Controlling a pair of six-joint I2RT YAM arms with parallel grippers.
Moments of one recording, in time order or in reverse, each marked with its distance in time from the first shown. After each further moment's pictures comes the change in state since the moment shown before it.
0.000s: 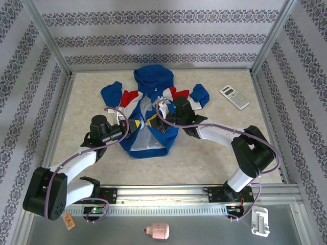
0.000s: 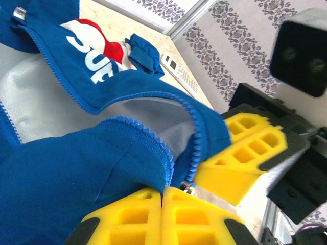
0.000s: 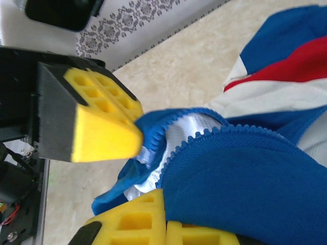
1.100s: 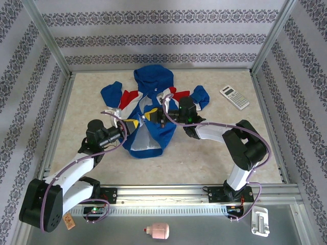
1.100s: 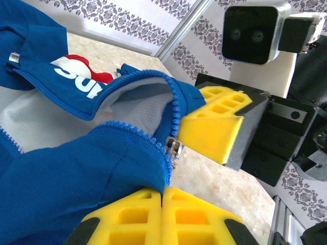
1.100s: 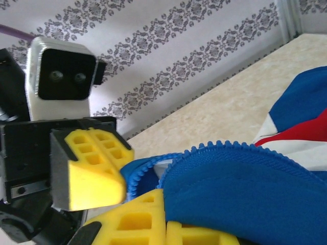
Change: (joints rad) left arm -0.015 -0.129 -0.052 0.045 -0.032 0.051; right arm -0.044 0.101 -0.058 0.495 -0.163 0.307
